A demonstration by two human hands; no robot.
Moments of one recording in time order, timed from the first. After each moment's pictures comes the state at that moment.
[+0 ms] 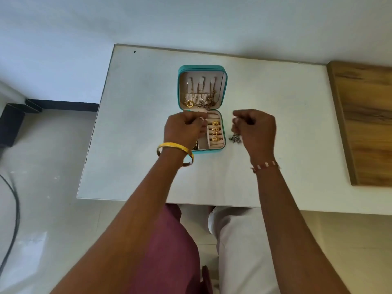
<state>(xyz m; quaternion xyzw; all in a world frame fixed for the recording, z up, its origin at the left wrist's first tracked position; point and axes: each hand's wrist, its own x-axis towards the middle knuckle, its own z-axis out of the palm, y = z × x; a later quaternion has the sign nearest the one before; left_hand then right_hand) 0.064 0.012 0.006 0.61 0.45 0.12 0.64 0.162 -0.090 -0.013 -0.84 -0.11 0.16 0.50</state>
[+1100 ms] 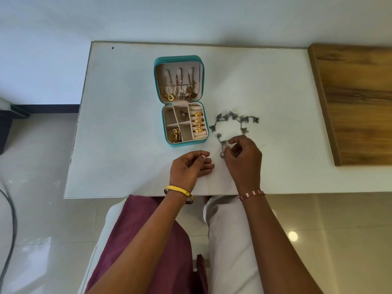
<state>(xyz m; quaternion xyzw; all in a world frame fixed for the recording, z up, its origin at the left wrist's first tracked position) 0.029 -0.067 -0.049 0.51 0.42 0.07 0.75 0.121 -0.153 -0.054 -0.91 -0.16 0.08 0.38</state>
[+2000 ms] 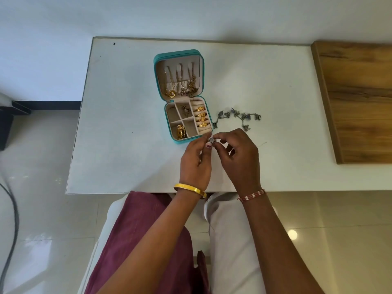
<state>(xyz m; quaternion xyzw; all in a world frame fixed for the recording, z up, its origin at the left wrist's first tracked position) 0.041 -0.082 -0.032 0.70 0.39 0.16 0.57 0.110 -0.149 -0.038 -0.86 -0.34 0.01 0.38</state>
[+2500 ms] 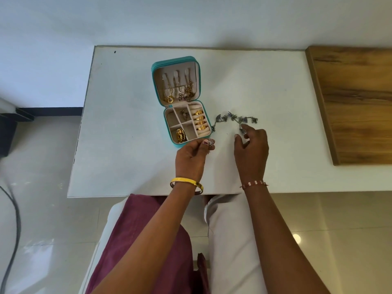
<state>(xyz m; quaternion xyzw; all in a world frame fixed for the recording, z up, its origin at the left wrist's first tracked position) 0.051 -0.071 -0.029 0.59 0.44 0.15 0.66 0.140 -0.153 -0.052 -0.91 -0.13 0.02 0.39</state>
